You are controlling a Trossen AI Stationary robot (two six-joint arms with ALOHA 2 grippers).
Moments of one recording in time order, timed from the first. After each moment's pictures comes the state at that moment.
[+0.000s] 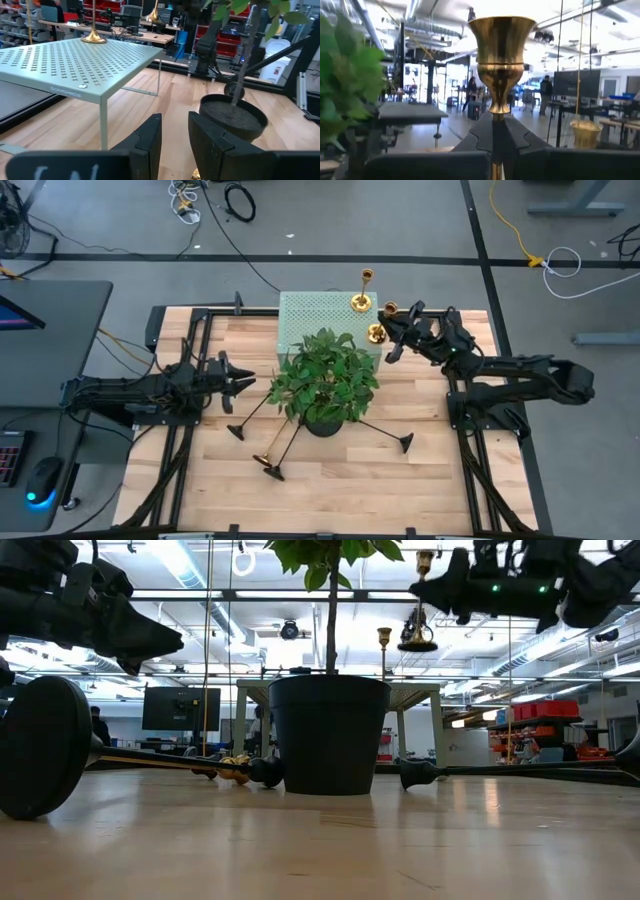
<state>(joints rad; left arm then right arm) 0.07 0.23 0.05 0.13 -0.18 -0.15 -0.46 1.10 0.40 1.03 -0.03 -0.09</state>
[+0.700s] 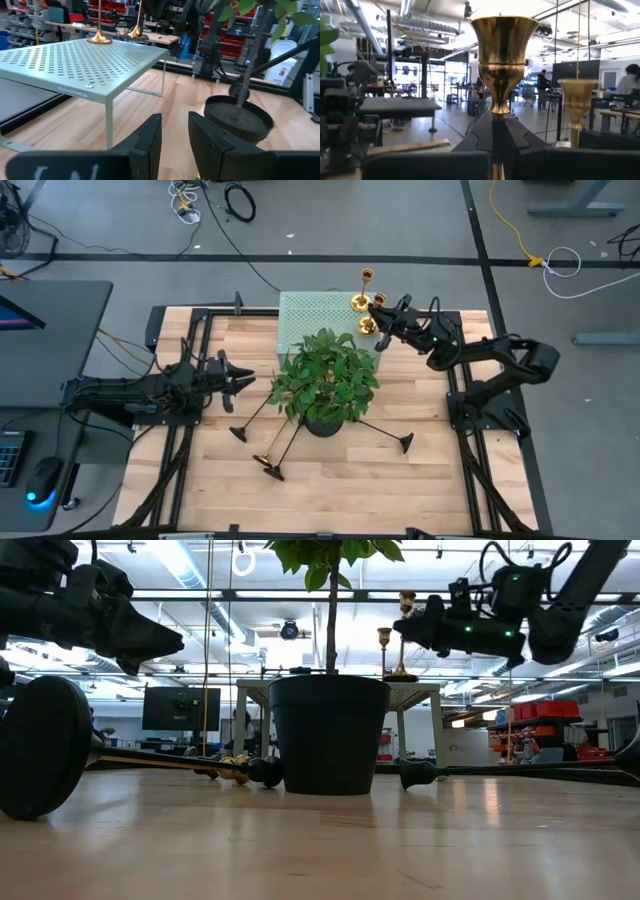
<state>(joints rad) 0.07 0.23 0.05 0.13 -0.21 -0.15 -0.61 1.46 0.44 1.36 -0.18 0.00</state>
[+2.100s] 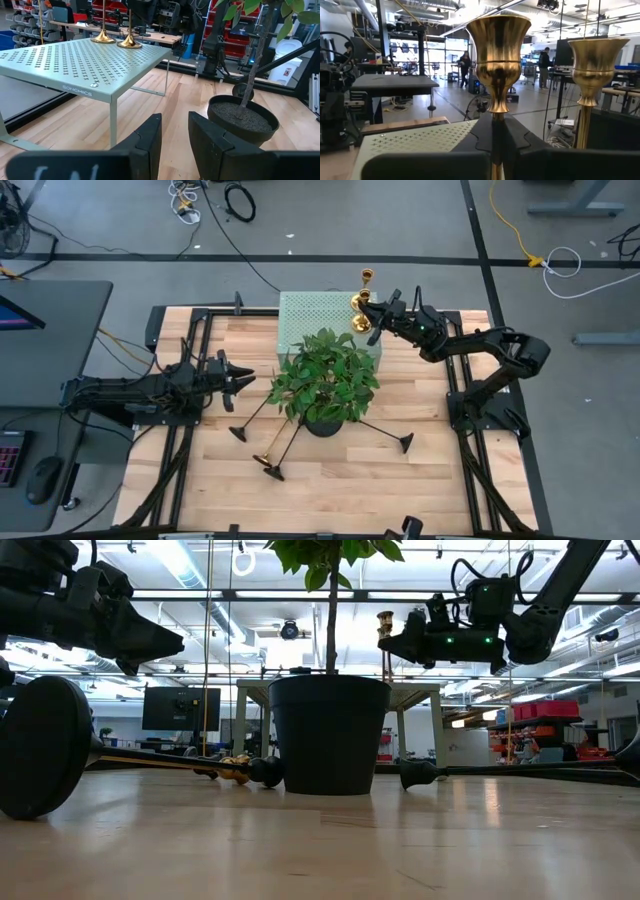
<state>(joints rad) 0.07 0.23 0.05 0.12 -0.22 -0.15 -0.66 1.54 0.55 1.19 -0.23 -0.02</state>
